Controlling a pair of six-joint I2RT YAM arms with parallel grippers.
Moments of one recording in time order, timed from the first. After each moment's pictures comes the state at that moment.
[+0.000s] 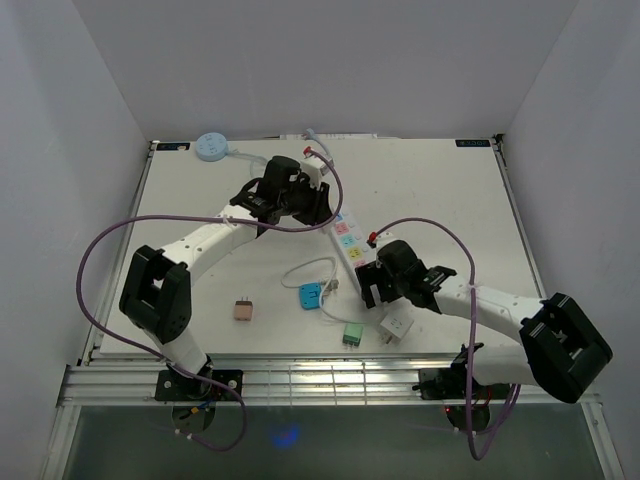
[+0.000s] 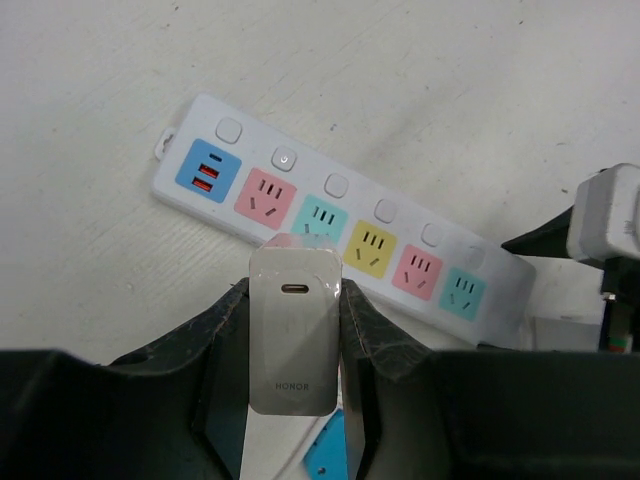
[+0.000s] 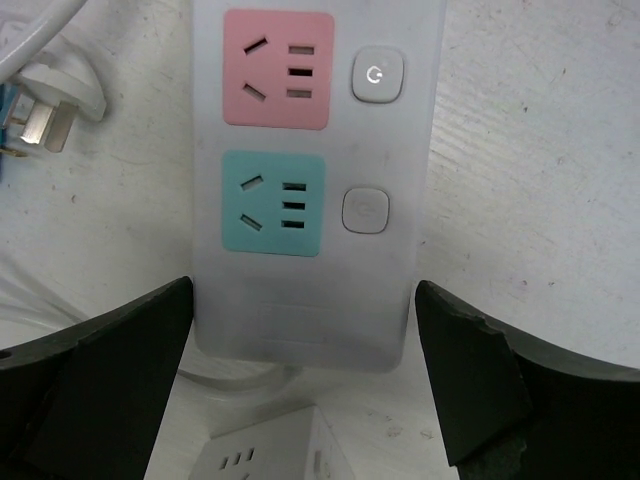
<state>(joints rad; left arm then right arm) -0.57 1.65 1.29 -0.22 0.31 -0.11 0.75 1.27 0.58 -0.21 0.09 0.24</state>
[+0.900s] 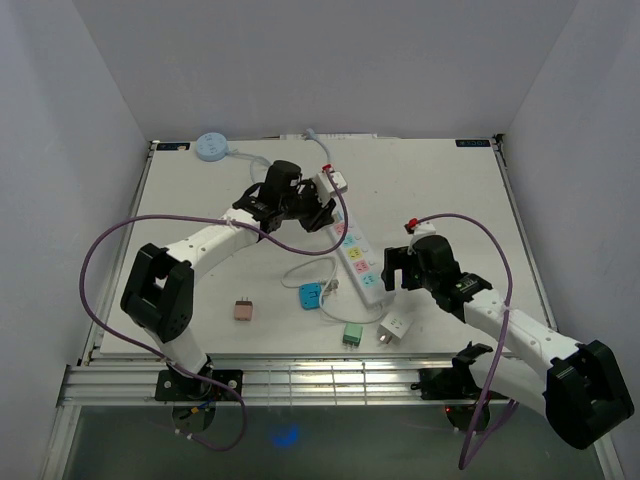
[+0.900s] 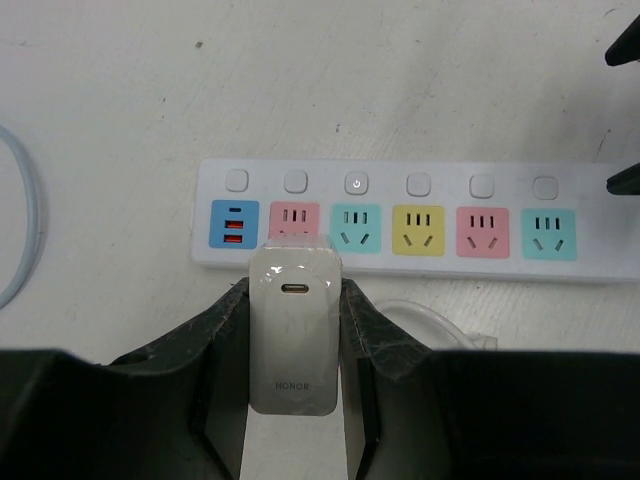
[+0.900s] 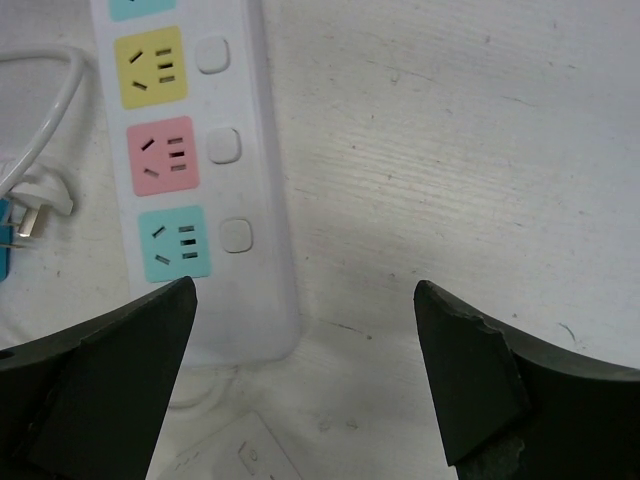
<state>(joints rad) -0.57 1.67 1.24 -0.13 0.43 0.39 0.57 1.02 0.50 -0.17 0.09 0.24</state>
